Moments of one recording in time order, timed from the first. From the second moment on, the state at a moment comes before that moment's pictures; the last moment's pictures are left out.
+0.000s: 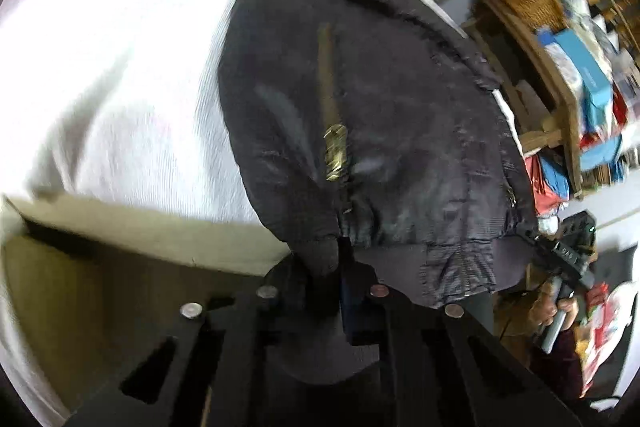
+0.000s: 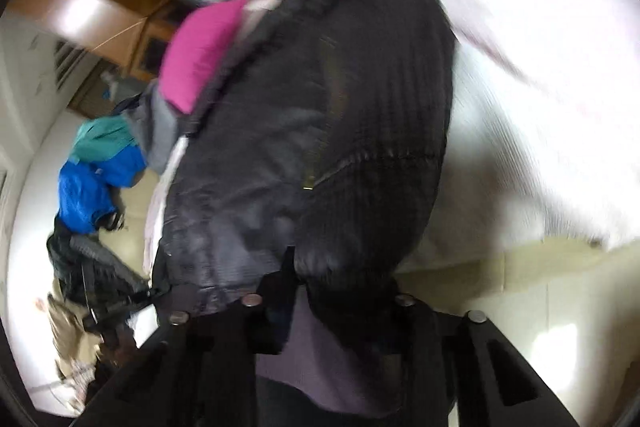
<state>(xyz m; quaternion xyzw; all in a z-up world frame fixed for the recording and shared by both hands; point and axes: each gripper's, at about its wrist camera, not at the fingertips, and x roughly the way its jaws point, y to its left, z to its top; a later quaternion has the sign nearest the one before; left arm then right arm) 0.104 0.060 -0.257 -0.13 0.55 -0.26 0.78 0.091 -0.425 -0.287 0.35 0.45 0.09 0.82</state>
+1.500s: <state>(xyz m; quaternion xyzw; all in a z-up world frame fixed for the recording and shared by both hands) 0.509 -0.009 -0.213 -0.29 0.47 -0.20 0.81 0.502 -0.577 -0.229 0.39 0.34 -0.03 0.85</state>
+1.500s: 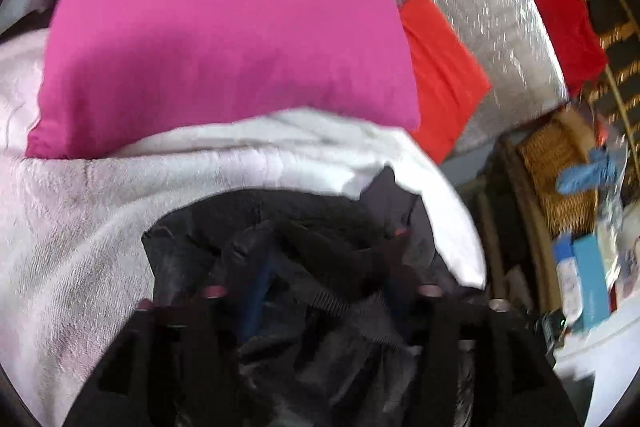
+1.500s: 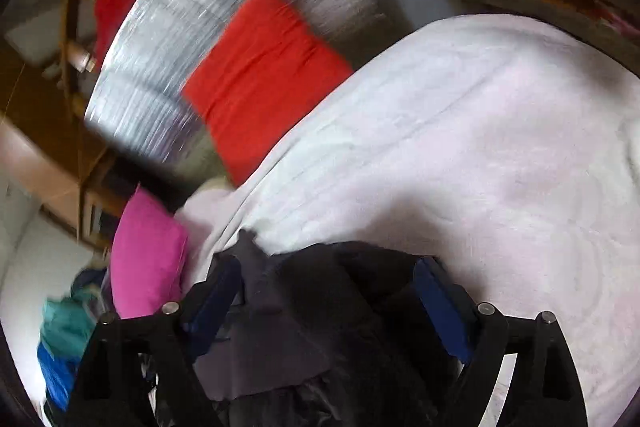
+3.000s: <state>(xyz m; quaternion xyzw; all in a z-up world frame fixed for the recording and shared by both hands) 0.404 0.014 -0.103 -0.11 0.39 -0.08 0.91 0.359 -0.553 -0.202 0.38 0.27 -0.18 0.86</state>
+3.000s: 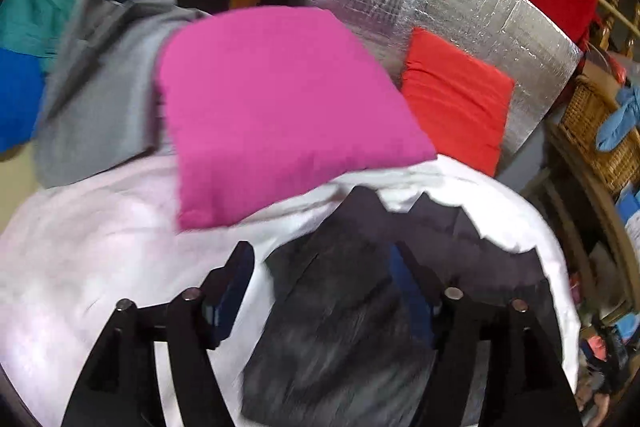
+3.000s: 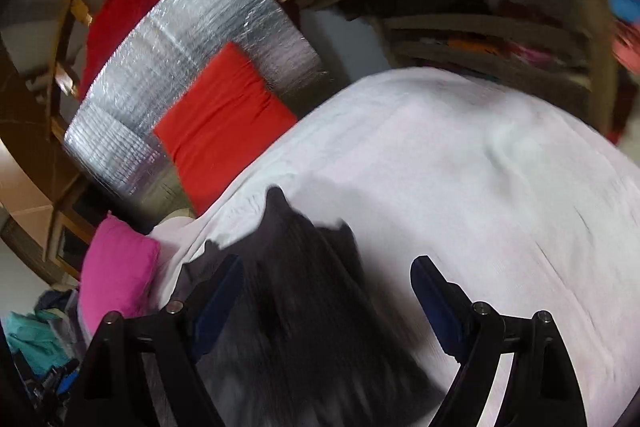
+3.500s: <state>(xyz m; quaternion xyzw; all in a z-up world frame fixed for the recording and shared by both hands) 0.364 0.073 -0.206 -0.24 0.43 -0.01 0.87 0.314 -0.540 -0.286 0.55 0.32 -0.12 0.76</state>
